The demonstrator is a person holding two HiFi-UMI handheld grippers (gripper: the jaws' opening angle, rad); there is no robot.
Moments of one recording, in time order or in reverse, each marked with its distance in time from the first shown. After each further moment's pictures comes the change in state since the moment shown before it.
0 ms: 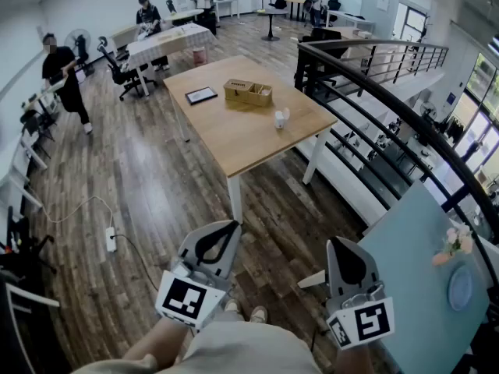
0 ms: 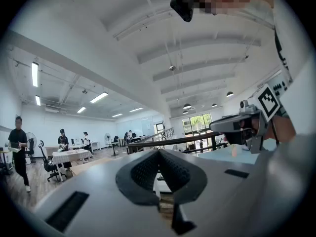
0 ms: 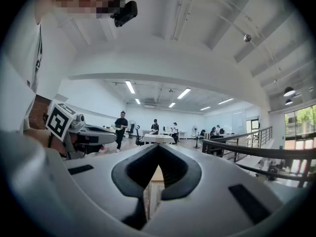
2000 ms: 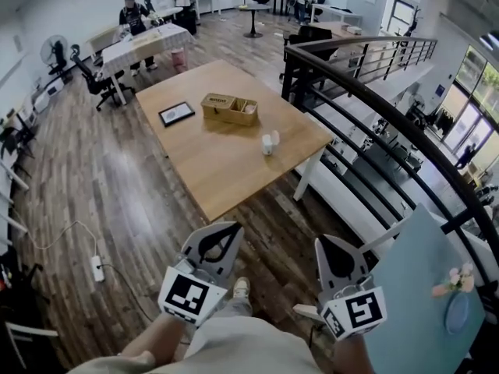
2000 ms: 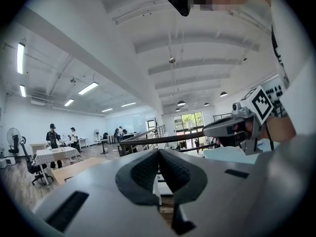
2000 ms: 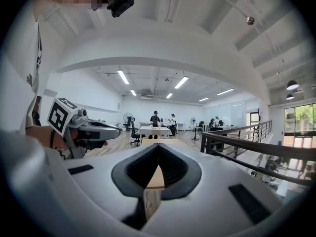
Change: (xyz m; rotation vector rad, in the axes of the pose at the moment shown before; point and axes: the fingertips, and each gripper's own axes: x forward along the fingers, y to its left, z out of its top) left arm 0.230 0.130 -0.032 0.009 0.043 -0.118; right arm 0.235 -0.121 -0.041 0.027 0.094 0.002
